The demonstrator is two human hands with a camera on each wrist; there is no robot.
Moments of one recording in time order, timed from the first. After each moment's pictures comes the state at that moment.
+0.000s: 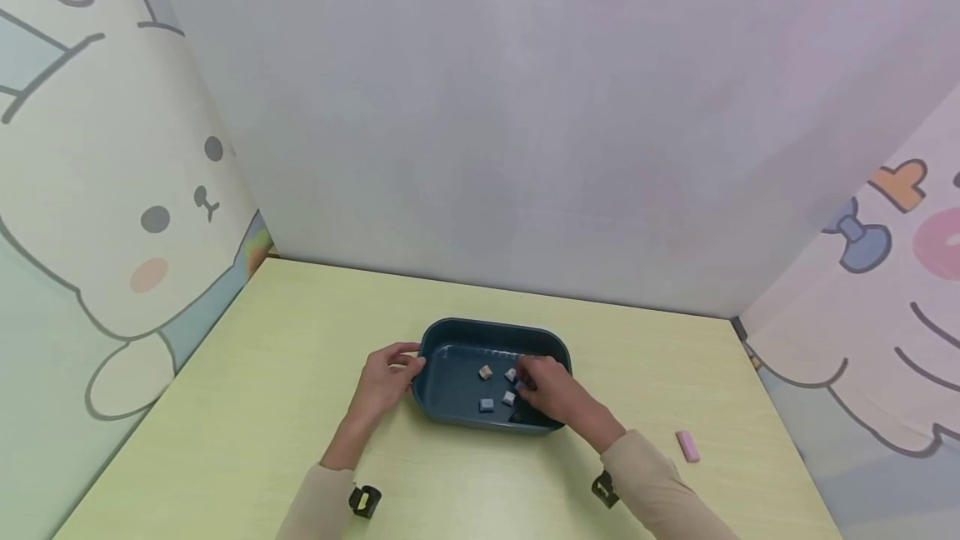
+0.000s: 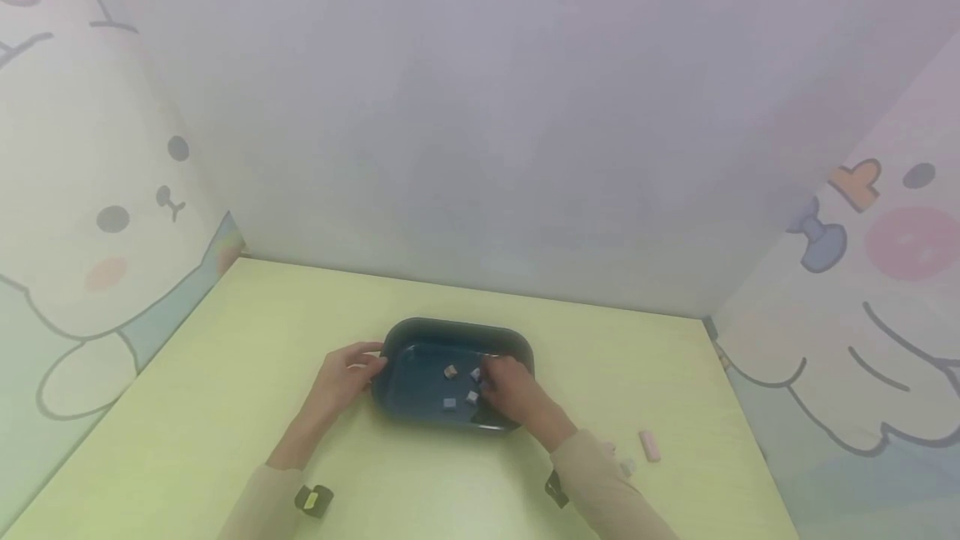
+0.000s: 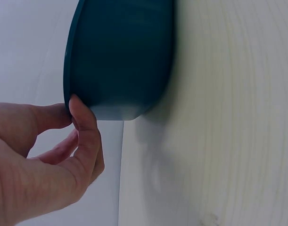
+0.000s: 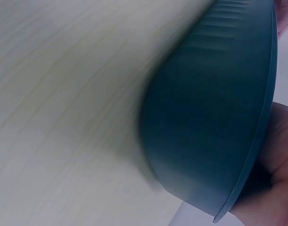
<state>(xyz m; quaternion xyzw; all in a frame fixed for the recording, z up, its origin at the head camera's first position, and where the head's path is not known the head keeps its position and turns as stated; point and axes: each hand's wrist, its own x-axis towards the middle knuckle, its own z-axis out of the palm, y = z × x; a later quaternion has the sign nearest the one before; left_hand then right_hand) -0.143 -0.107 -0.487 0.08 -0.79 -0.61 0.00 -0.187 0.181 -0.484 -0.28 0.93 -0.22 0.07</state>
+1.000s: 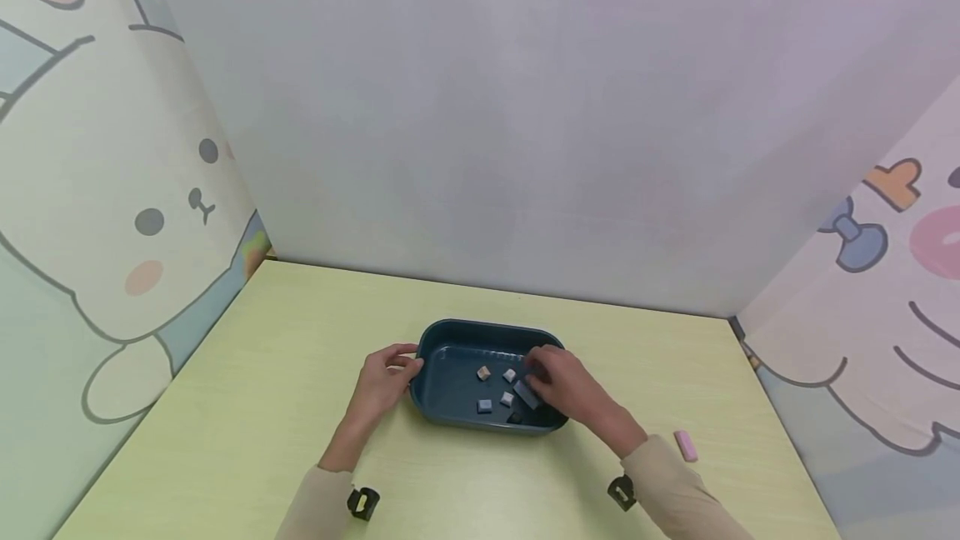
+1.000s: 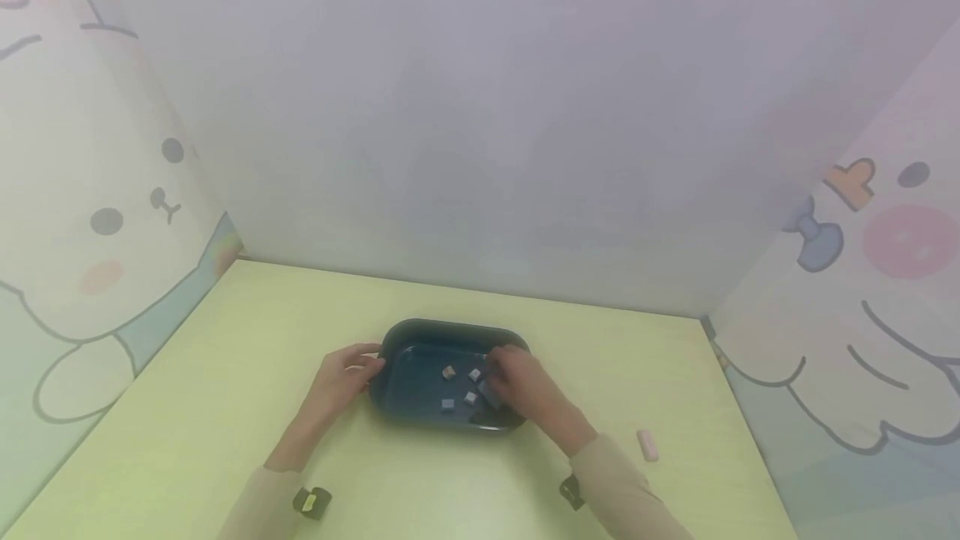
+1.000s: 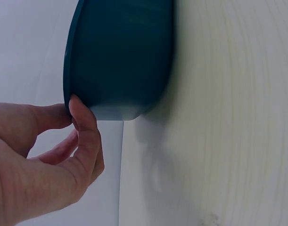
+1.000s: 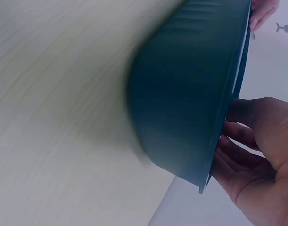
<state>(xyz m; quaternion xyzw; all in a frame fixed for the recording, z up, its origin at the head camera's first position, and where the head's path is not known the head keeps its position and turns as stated) -0.143 -0.108 -0.487 0.08 -0.80 -0.60 0.01 -0.180 0.194 -0.465 -0.27 0.93 -0.24 0.00</state>
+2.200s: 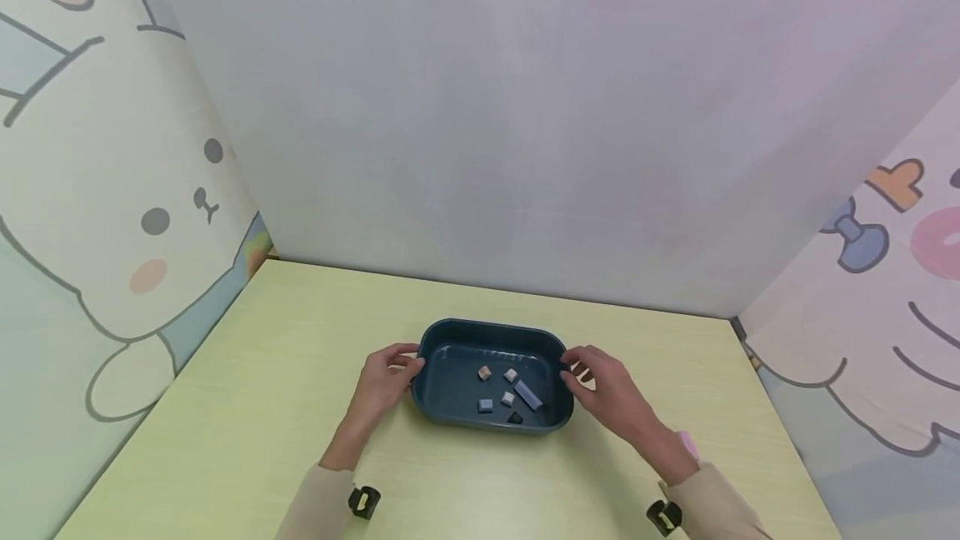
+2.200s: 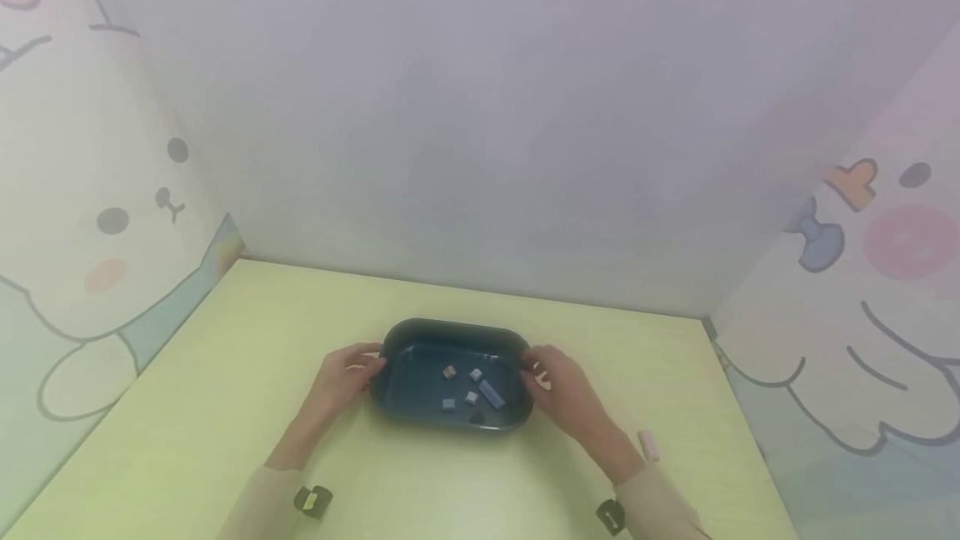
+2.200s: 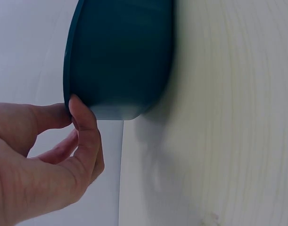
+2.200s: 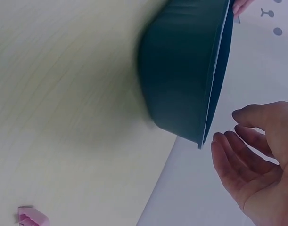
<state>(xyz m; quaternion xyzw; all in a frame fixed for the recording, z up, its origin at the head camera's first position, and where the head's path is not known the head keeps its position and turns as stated) -0.144 -0.108 -0.487 0.08 -0.79 -0.60 0.01 -0.160 0.241 -0.455 -0.27 0.91 -0.30 -0.11</state>
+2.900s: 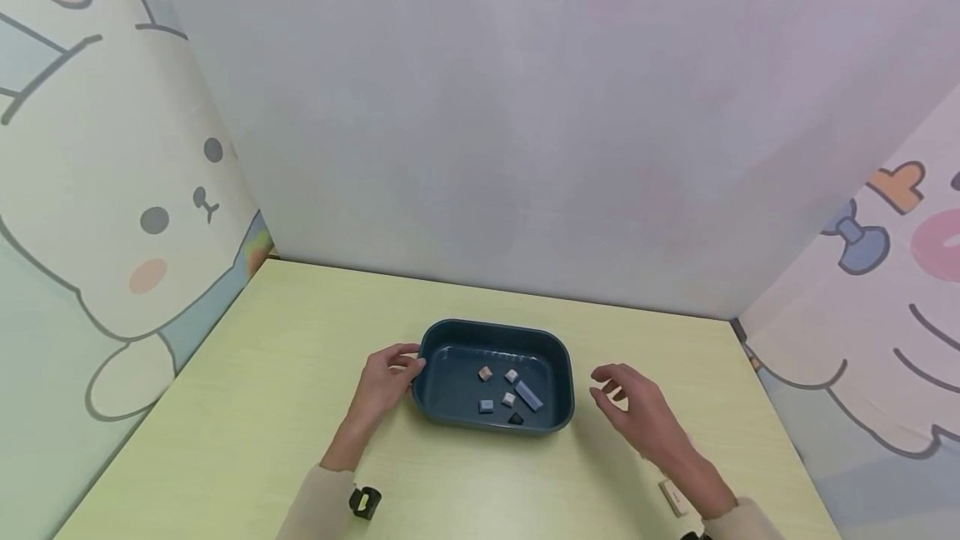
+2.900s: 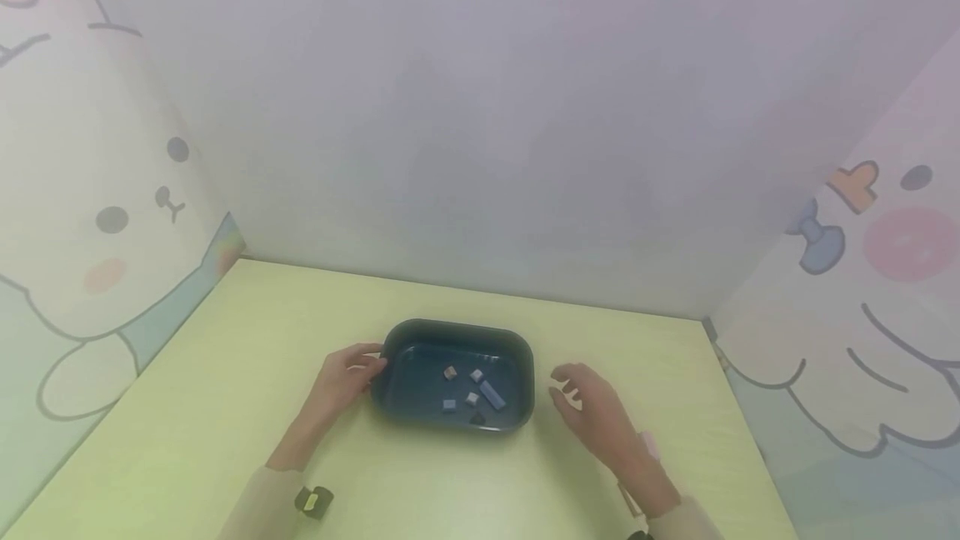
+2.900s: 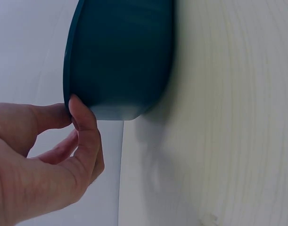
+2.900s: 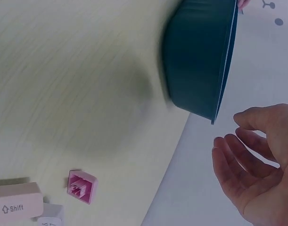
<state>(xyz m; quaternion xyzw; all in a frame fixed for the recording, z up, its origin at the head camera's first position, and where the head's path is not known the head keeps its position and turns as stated) -0.144 -0.109 -0.489 0.08 -0.79 -0.61 0.00 -0.137 0.276 -0.459 -0.26 0.91 -0.29 -0.17</state>
